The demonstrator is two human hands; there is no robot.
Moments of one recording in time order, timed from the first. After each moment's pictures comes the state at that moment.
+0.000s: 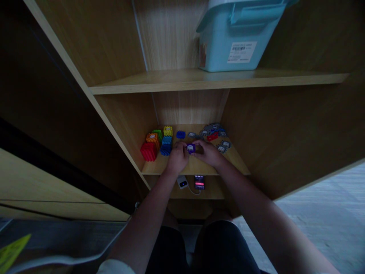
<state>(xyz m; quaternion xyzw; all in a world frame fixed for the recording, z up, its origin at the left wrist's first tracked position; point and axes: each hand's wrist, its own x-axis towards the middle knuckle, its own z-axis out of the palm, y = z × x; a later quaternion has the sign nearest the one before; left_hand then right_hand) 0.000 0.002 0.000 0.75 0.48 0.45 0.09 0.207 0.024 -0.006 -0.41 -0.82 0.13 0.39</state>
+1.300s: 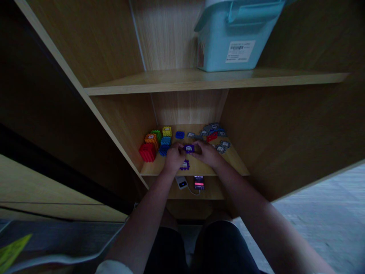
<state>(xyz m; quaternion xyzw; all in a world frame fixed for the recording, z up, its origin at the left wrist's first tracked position) -0.005 0.009 0.002 0.70 0.55 0.43 0.15 0.204 0.027 -0.011 -0.44 -0.81 0.10 0.37</state>
